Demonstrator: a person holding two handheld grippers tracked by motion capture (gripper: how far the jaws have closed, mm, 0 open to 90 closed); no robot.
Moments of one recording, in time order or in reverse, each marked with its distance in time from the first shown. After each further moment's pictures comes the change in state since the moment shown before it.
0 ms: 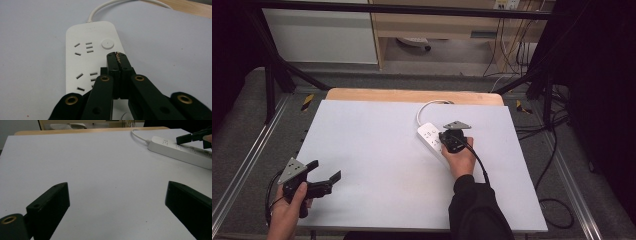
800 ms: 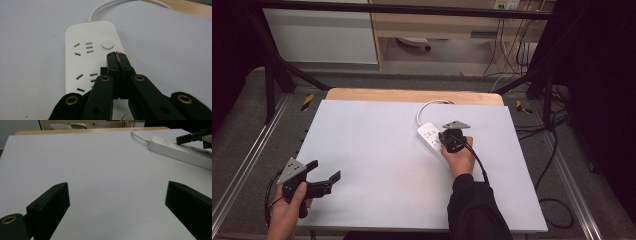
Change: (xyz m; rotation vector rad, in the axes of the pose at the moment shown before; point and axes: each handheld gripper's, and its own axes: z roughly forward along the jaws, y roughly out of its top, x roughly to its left) left arm 0.001 0.000 -0.001 0.000 0.003 0.001; right arm 0.002 0.002 0.001 0.008 -0.009 -0.010
